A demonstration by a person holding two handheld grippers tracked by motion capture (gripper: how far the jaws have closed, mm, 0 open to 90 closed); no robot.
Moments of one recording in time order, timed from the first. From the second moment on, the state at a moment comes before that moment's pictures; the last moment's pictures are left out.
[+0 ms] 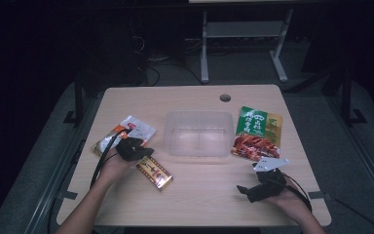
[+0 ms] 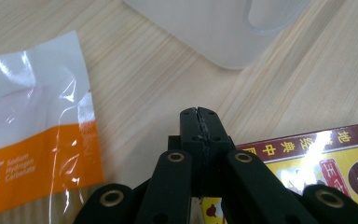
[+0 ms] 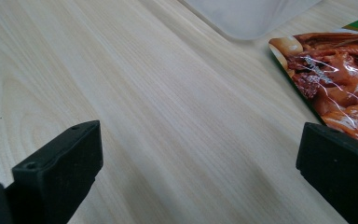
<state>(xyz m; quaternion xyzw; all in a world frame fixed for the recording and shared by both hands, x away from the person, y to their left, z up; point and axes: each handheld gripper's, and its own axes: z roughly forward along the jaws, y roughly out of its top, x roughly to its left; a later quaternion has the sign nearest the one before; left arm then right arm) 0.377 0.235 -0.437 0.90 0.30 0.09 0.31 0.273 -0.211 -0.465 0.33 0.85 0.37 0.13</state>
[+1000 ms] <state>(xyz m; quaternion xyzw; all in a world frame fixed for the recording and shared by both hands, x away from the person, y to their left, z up) 0.300 0.278 -0.439 0.90 0.30 0.04 0.31 0.274 -0.210 -0.467 0.33 0.86 0.37 0.13</state>
